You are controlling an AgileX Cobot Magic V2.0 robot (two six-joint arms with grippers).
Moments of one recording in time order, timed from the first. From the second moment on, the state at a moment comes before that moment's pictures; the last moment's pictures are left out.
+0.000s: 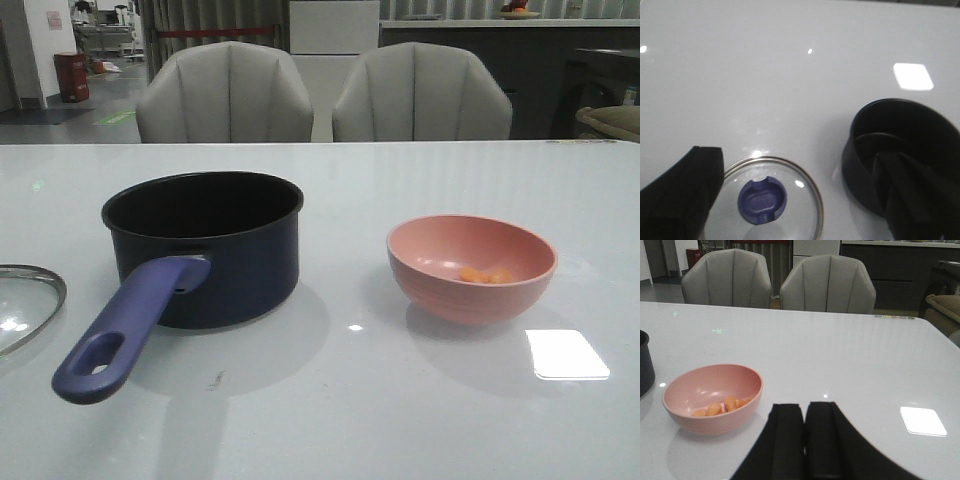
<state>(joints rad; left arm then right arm) -0.15 0.80 -0.71 0.00 0.42 -0.14 0.12 -0.01 0.03 0.01 0.09 0.03</state>
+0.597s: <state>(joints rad) -0.30 0.12 -0.39 0.00 0.40 -0.14 0.12 -0.01 0.03 0.01 0.09 0.03</state>
